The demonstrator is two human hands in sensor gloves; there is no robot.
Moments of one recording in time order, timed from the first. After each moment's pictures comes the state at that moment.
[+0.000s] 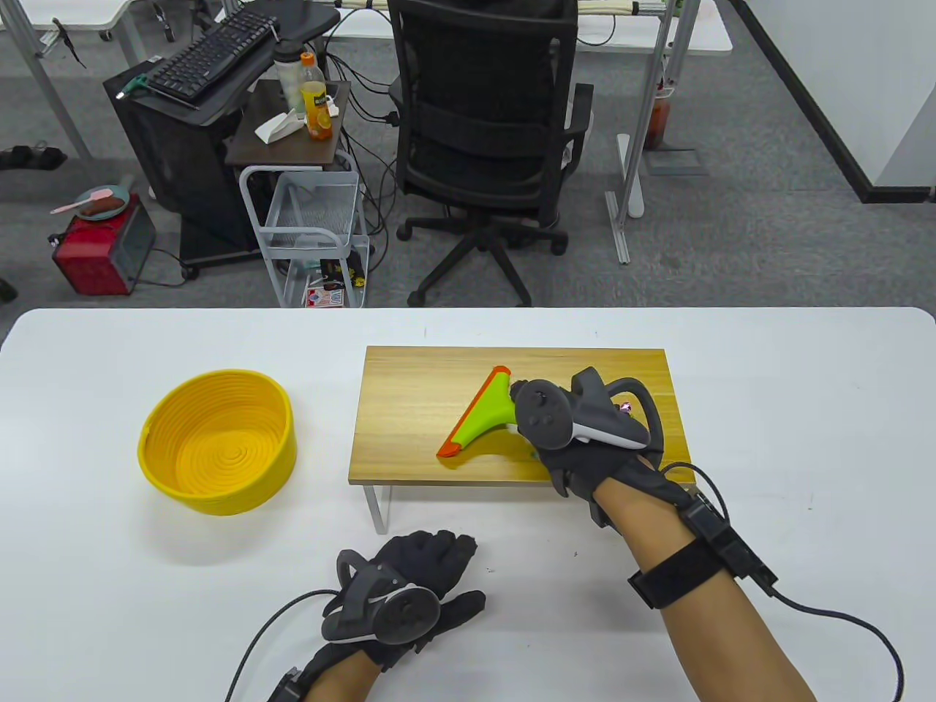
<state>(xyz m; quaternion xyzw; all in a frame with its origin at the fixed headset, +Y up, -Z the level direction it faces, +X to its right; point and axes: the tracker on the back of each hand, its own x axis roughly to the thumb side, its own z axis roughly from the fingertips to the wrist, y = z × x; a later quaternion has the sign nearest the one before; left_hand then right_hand) -0.113 -0.729 -0.260 0.11 -0.34 0.10 0.93 0.097 -0.583 -0.376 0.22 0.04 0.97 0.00</state>
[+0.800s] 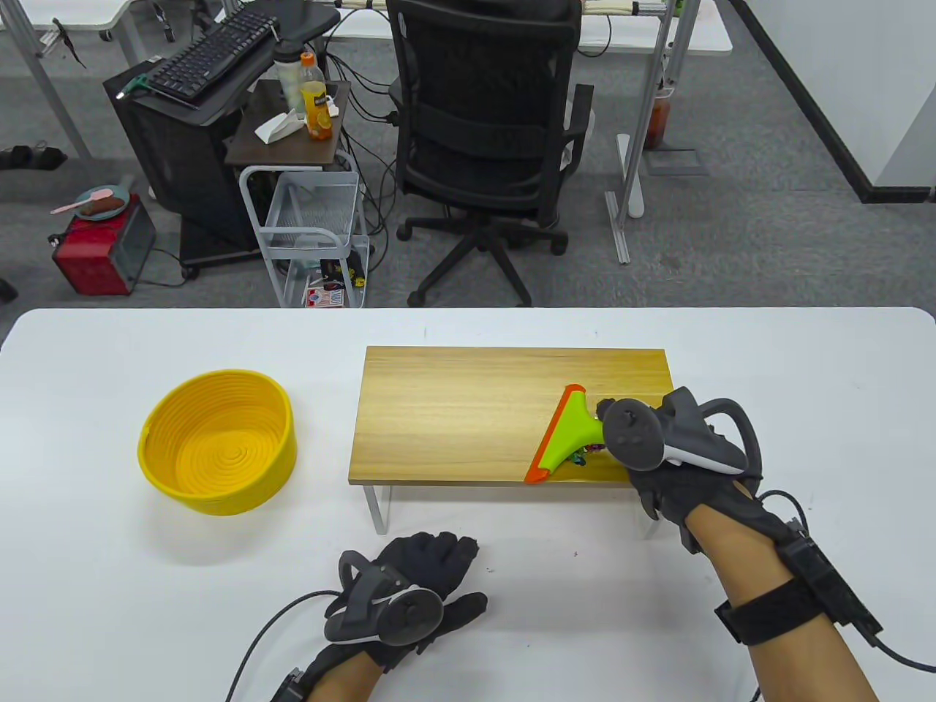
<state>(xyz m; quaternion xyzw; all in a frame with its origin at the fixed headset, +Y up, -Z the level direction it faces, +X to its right) -0.110 -0.731 -0.259 0.11 -0.35 0.10 0.93 0.174 -0.577 -0.351 0.18 0.05 0.98 -0.04</state>
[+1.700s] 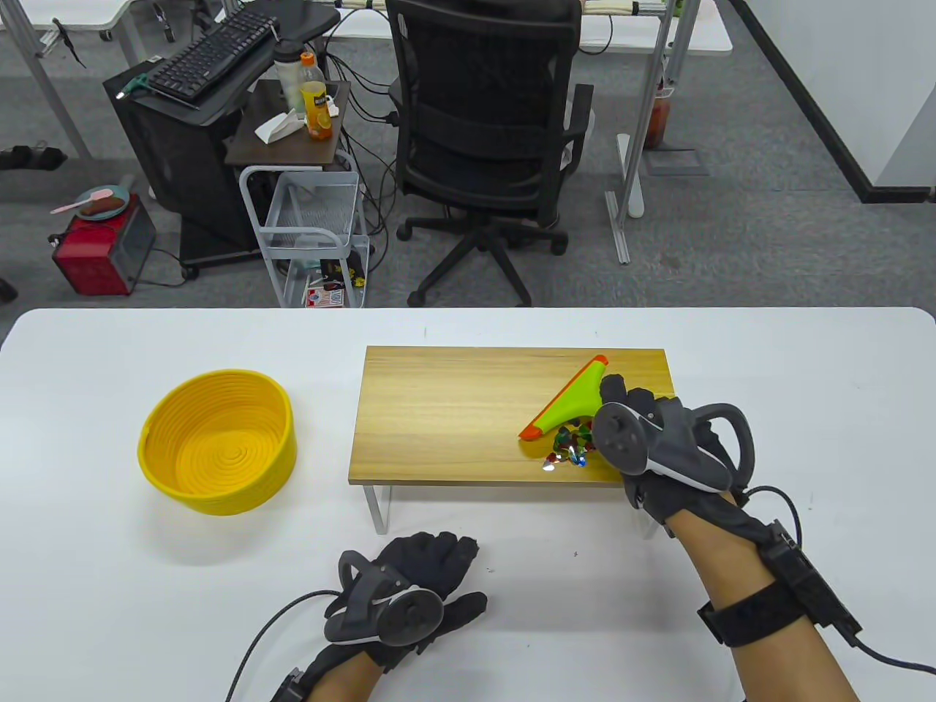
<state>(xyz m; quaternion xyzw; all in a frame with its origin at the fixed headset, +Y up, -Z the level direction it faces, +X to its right) -0.109 -0.733 -0.259 0.11 -0.35 0.09 0.93 0.160 -0.573 -0.348 0.11 -0.07 0.99 -0.07</state>
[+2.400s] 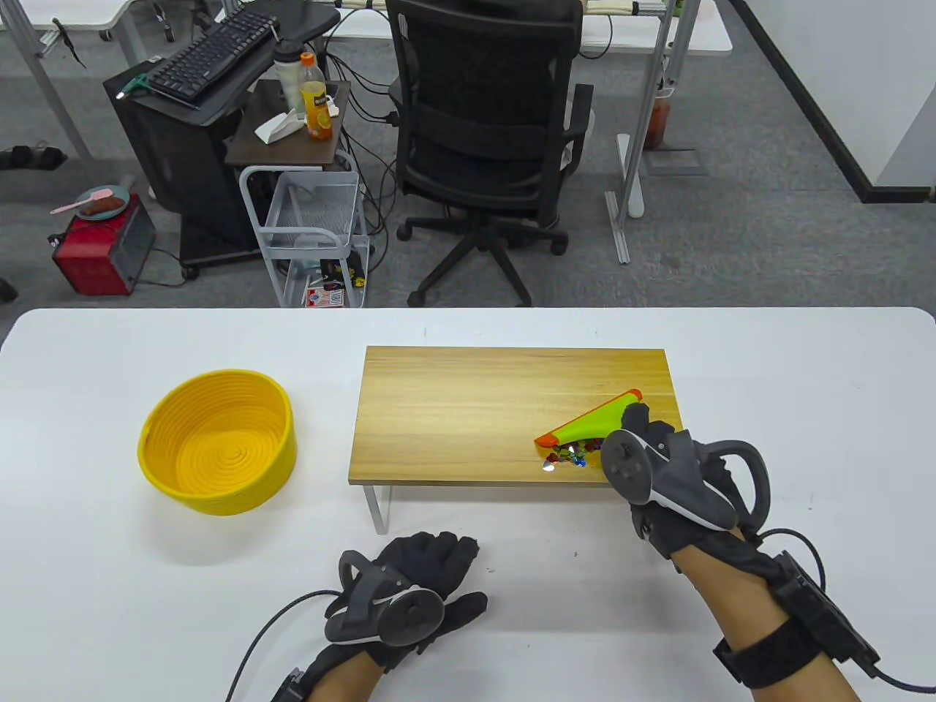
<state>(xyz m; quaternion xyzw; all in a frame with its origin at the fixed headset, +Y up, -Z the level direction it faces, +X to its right) -0.109 -0.733 -0.260 0.11 -0.35 0.09 0.93 0.167 -0.582 -0.314 0.06 -0.06 0.99 -0.08</state>
